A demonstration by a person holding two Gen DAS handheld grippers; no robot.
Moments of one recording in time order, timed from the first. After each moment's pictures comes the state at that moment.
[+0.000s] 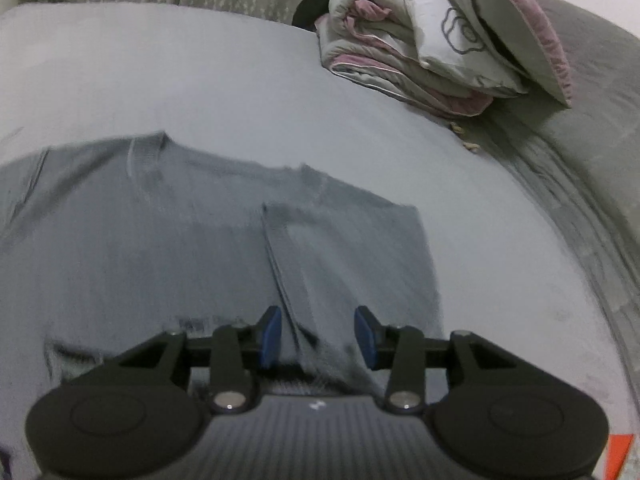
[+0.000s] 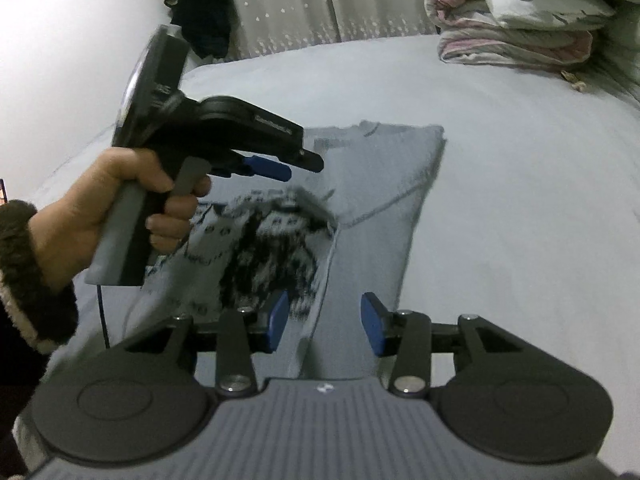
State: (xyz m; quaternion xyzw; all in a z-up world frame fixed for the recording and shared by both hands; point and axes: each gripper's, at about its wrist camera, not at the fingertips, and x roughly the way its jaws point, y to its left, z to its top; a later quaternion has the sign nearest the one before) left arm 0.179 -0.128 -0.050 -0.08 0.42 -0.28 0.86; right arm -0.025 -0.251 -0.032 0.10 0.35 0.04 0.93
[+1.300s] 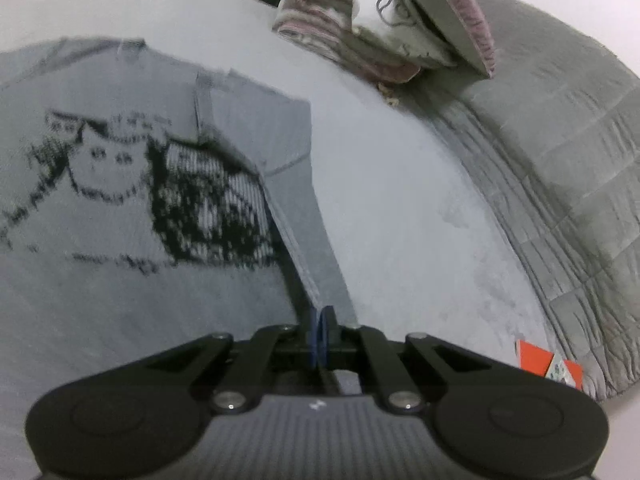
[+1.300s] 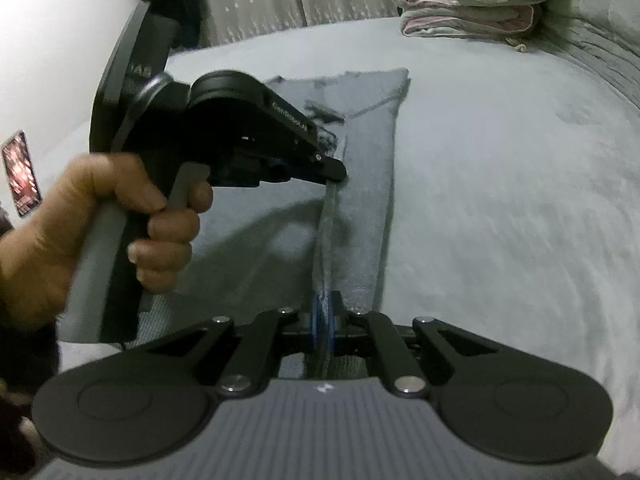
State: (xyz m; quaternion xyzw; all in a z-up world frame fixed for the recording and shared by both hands) left arm 0.017 -0.113 -0.047 -0.13 0.43 -0.33 0.83; right arm -0.161 -0.182 -0.035 0.11 0.37 -0.02 0.92
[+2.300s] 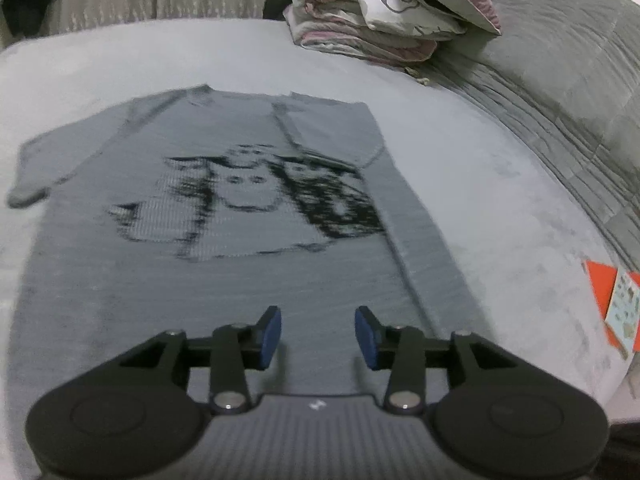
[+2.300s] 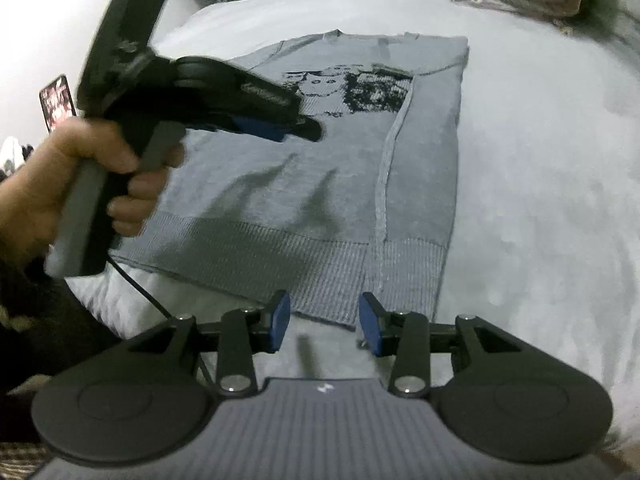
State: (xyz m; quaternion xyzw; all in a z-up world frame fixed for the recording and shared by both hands) left arm -0.002 -0.015 -0.034 0.02 0.41 -0.29 0.86; right arm -0.171 -0.135 -0.034 0.08 0.44 0.02 0.90
